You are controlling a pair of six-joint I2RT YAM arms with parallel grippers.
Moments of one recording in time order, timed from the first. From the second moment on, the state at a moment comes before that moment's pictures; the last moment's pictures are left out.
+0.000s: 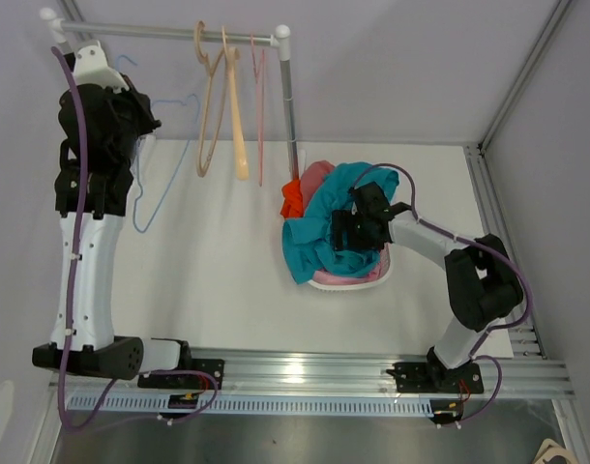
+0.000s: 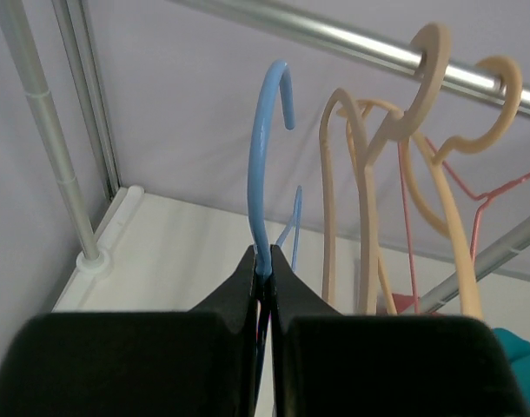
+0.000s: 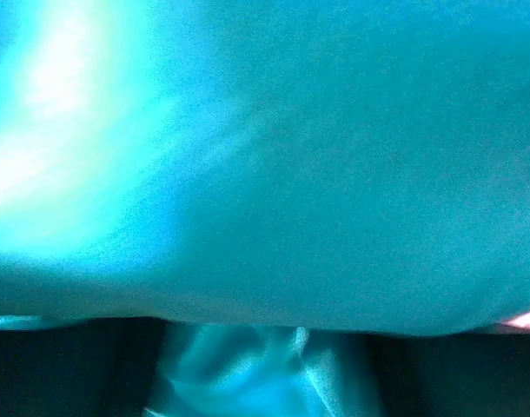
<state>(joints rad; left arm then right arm) -0.06 1.28 1.79 -0.55 -0.16 -0.21 0.49 1.74 1.13 -0.45 -0.08 0.39</state>
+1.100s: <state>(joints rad) -0.04 1.96 2.34 -0.42 -0.03 -0.13 0.50 1.23 1.35 -0.68 -0.08 0.32</state>
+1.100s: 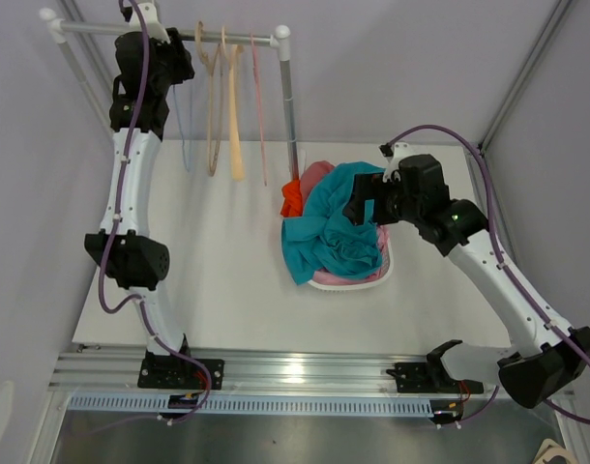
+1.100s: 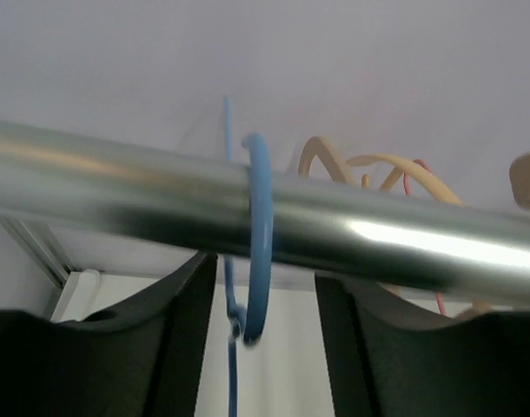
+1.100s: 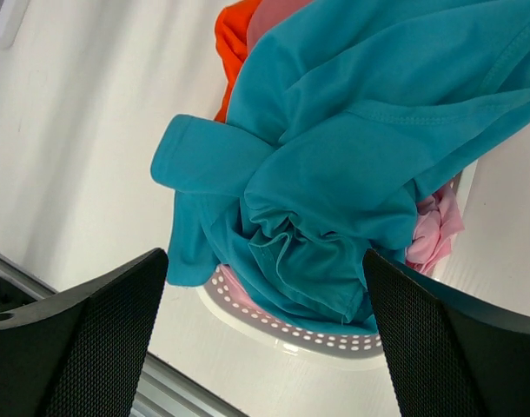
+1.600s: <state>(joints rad) -0.07 1.55 1.99 -0.49 -0.14 -0.24 0.41 1.01 1.01 -0.24 0.24 0.31</state>
